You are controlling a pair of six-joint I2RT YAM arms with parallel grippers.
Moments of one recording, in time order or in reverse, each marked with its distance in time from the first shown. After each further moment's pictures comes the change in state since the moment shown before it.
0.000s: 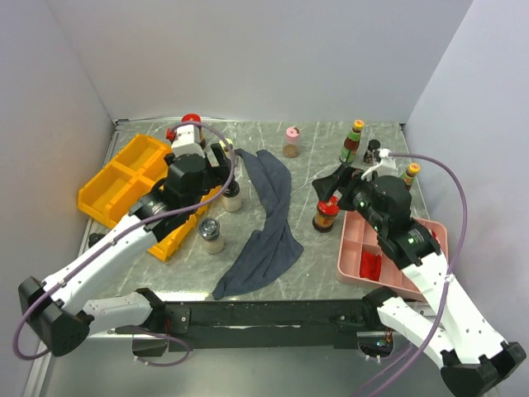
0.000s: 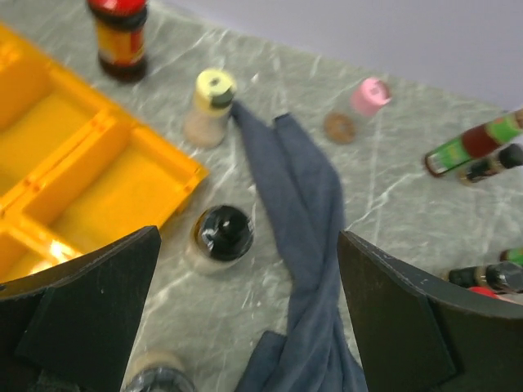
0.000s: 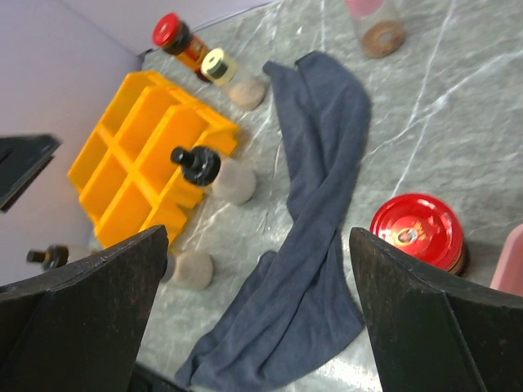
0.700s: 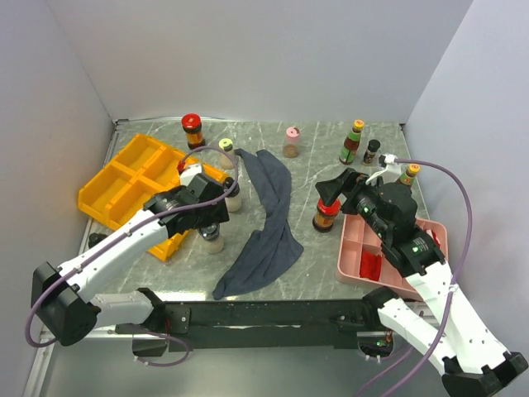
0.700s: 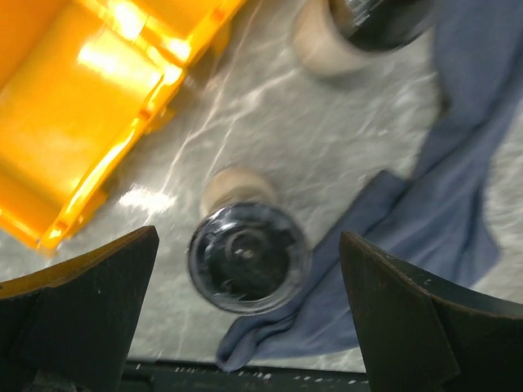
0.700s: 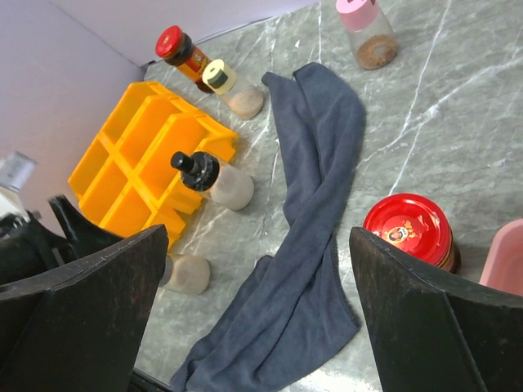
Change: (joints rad) left arm 0.000 0.098 -0.013 -0.585 0.124 -0.297; right arm 0.000 -0.082 -0.047 0.012 0.004 -0.010
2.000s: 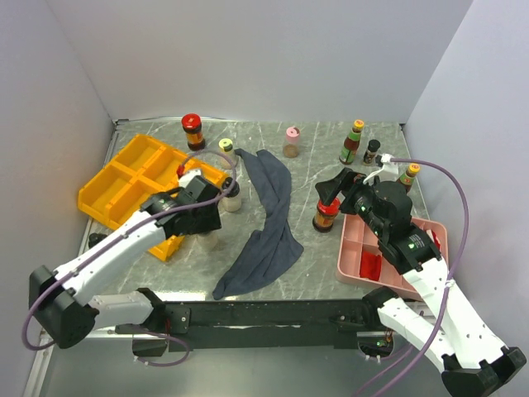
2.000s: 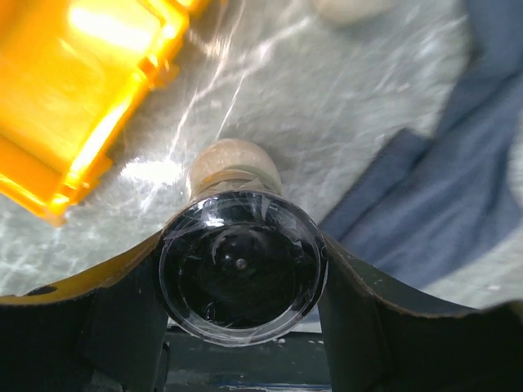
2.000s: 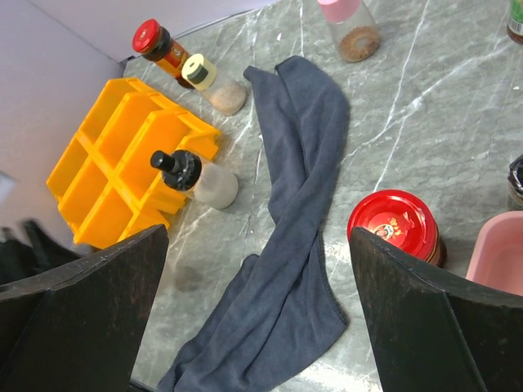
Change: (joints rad) left arm 0.000 -0.008 -0.042 -0.078 0.072 -0.006; right arm 0.000 0.027 -0.012 -0.002 0.029 -0.008
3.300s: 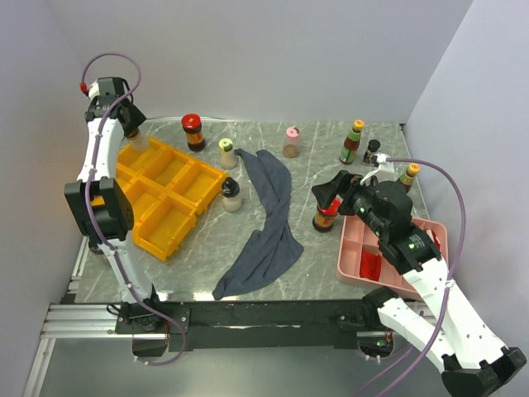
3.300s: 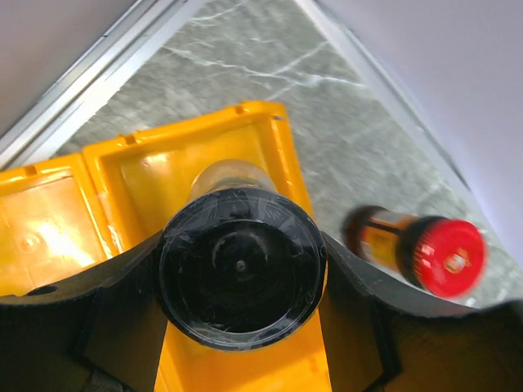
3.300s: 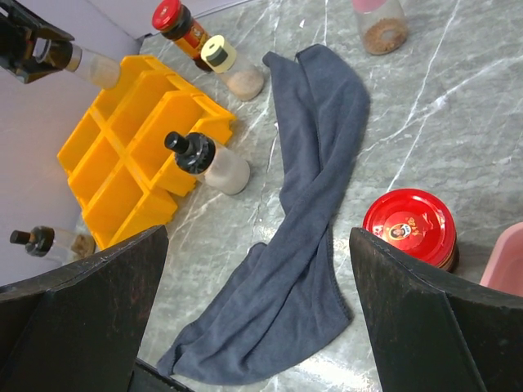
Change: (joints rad) left arm 0.839 0.807 0.985 0.202 0.090 0.212; right arm 0.000 -0.003 0.000 0.005 -0.077 -0.037
